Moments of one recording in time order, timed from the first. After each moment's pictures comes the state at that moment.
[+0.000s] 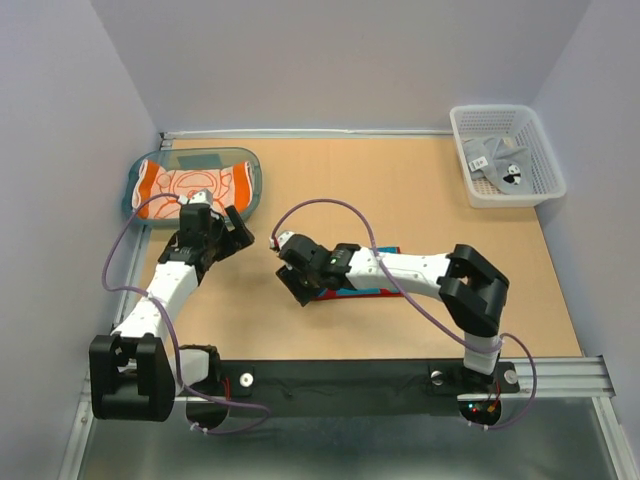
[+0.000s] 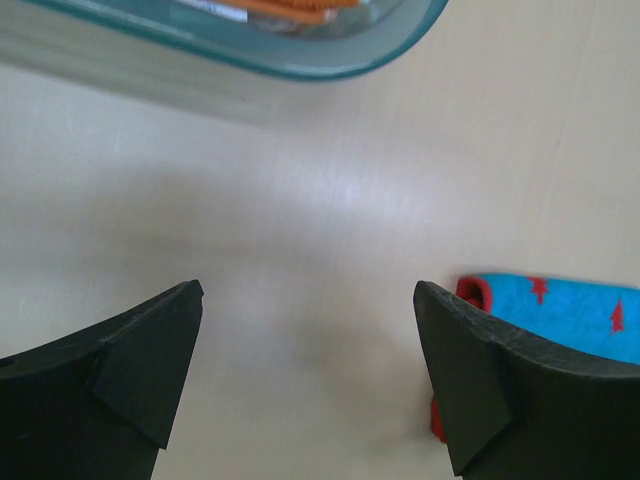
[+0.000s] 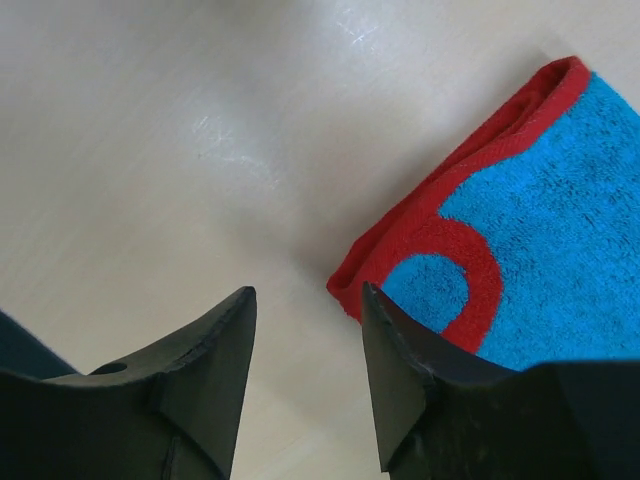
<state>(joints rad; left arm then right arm) -0.06 1.13 0.69 -0.27 0.08 -0.51 1.08 1.85 1.33 -0.44 0.10 0.29</state>
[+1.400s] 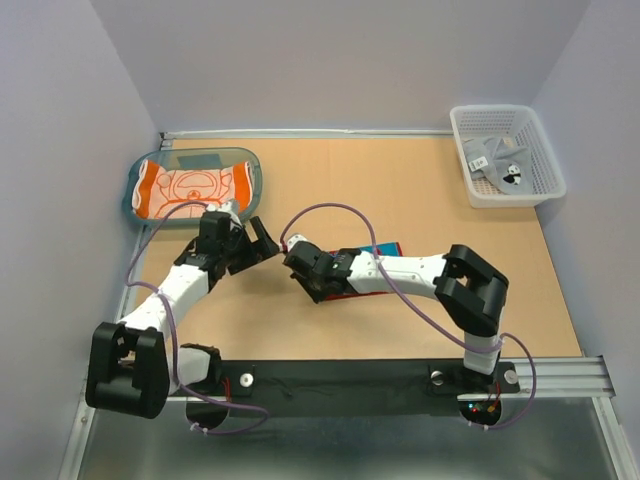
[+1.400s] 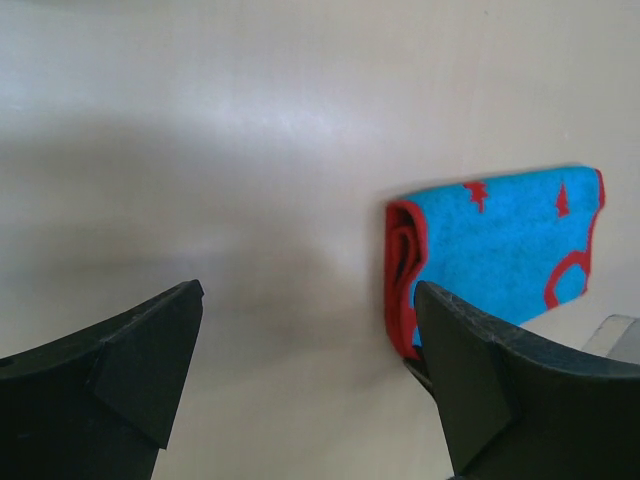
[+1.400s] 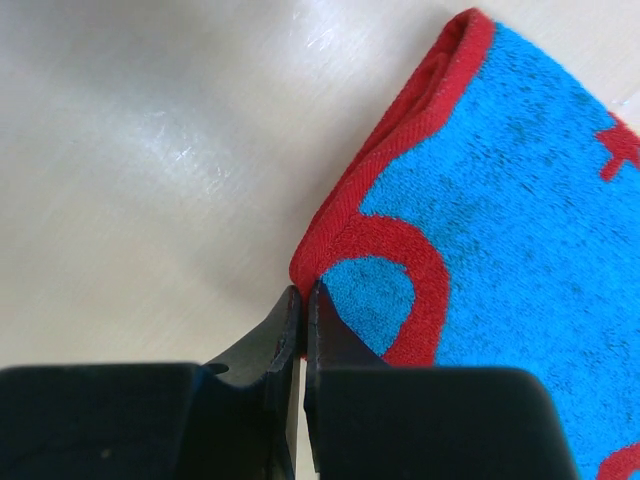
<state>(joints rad) -0.17 1.16 0.61 -0.21 0.24 -0.59 1.11 1.90 1.31 -0.48 0.25 0.29</state>
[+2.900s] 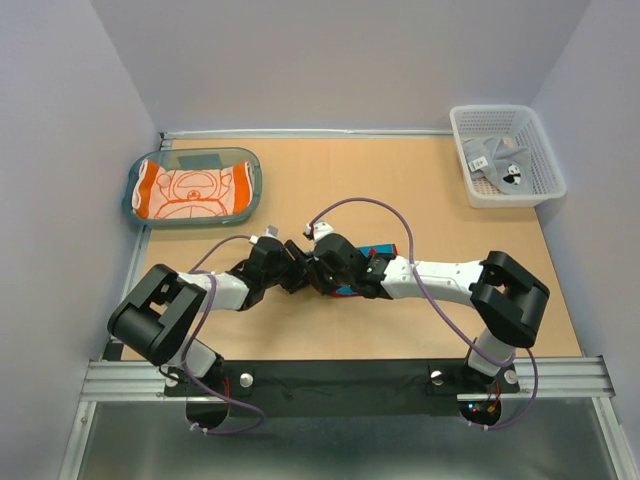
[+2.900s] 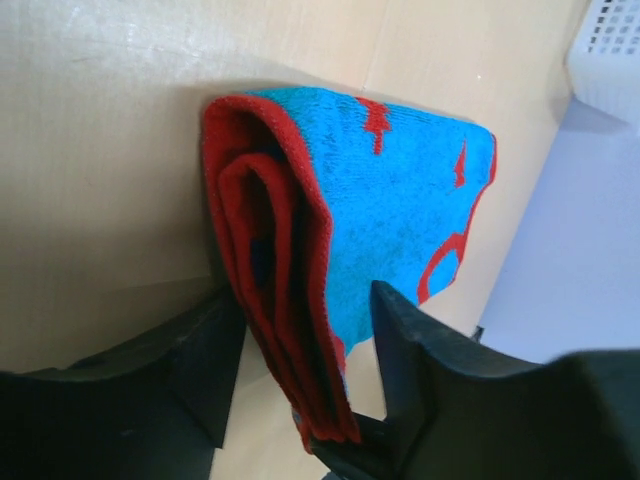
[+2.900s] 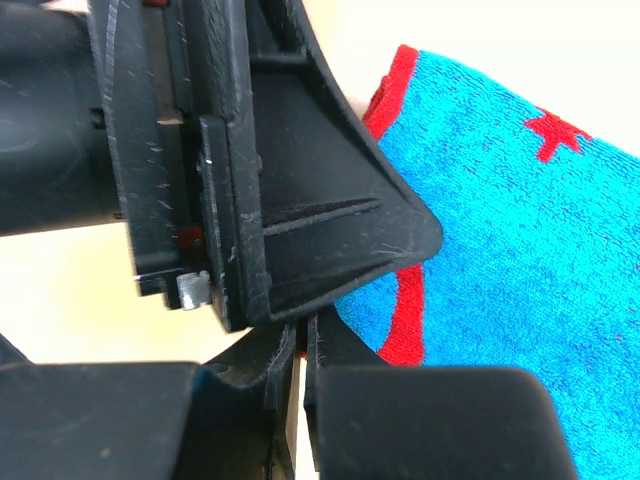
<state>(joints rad) -0.58 1.48 0.42 0.42 0.18 -1.22 1.03 1.67 1.01 -0.09 0.14 0.42</state>
